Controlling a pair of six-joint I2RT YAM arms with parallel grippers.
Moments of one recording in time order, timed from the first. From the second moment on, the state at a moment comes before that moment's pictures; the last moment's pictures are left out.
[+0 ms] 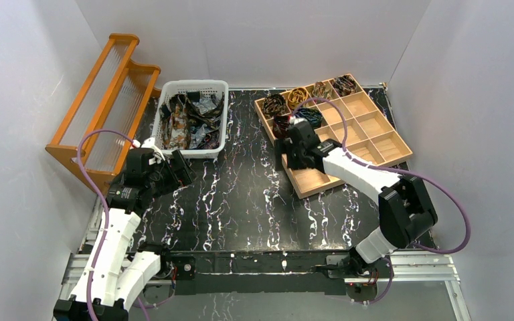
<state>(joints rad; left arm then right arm) -0.13 0.79 0.81 -0.78 0.14 -0.52 0.63 1.54 1.13 -0.45 0.11 0.42</state>
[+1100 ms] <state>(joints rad) -0.13 0.82 0.84 -0.79 0.13 -0.49 0.79 1.66 1.34 -0.48 -0.07 0.43</state>
